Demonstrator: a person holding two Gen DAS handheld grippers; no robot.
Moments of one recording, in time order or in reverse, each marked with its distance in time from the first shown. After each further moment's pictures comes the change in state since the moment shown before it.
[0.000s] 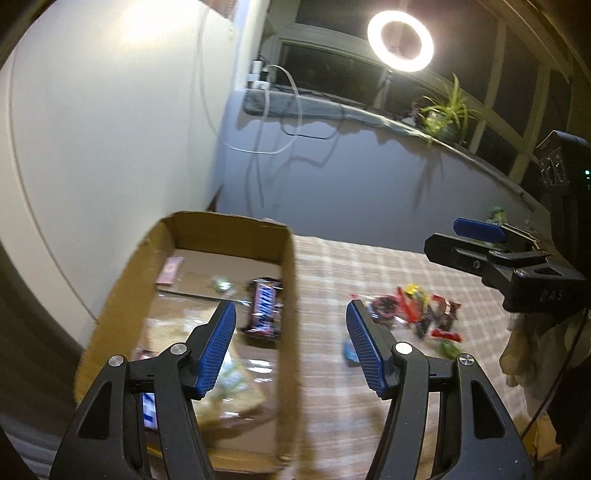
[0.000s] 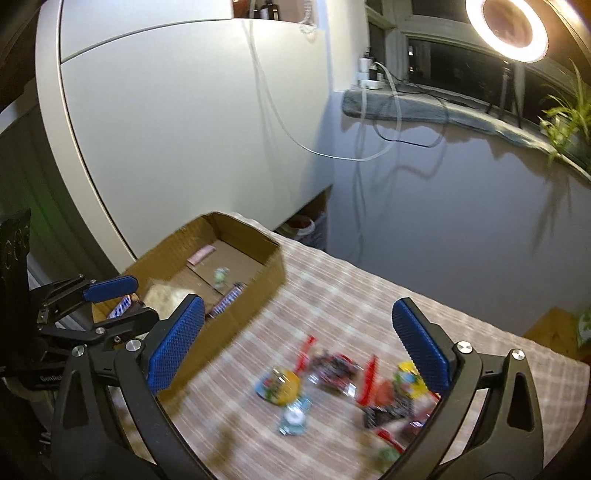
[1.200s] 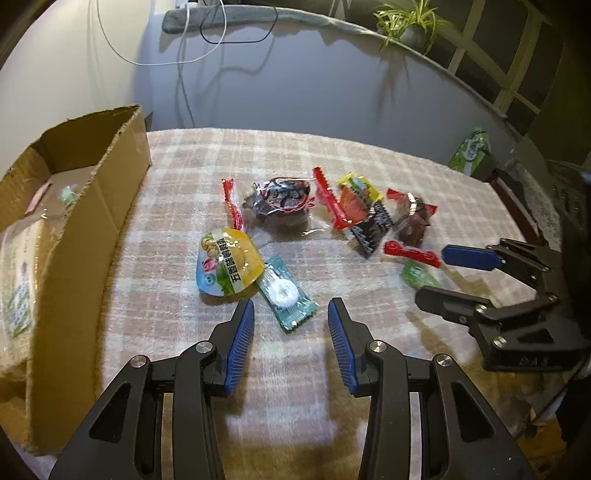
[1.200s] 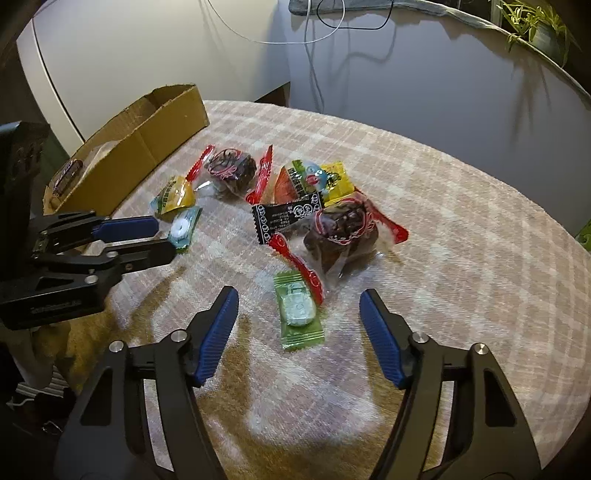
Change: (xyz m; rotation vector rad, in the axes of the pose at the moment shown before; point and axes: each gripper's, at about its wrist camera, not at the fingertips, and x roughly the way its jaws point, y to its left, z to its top) left arm 0.092 -0.099 -0.062 0.073 0.277 -0.072; right arm 0.005 -0.092 -0.140 0.061 0.281 -0.027
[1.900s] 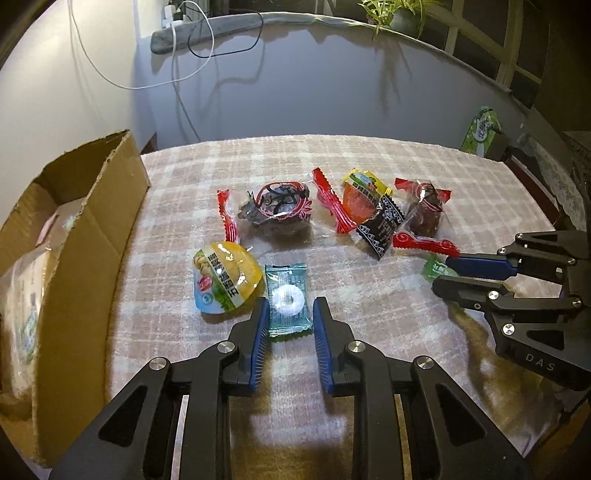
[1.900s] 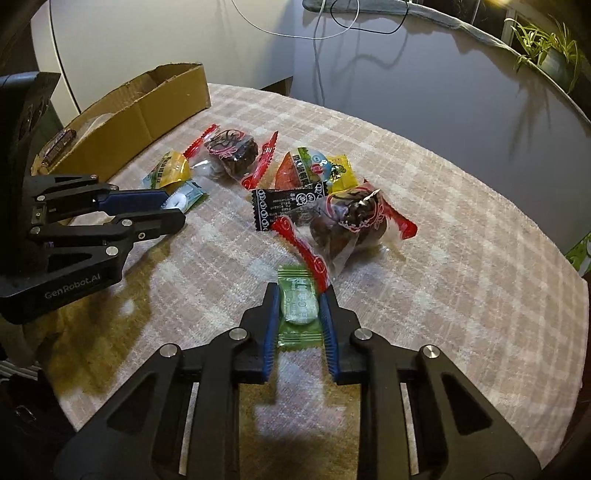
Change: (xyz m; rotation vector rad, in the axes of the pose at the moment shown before) left arm 0.008 -0.019 0.000 0.098 -0.021 0.096; right arm 0.008 0.015 -0.012 -0.076 0.003 -0.071
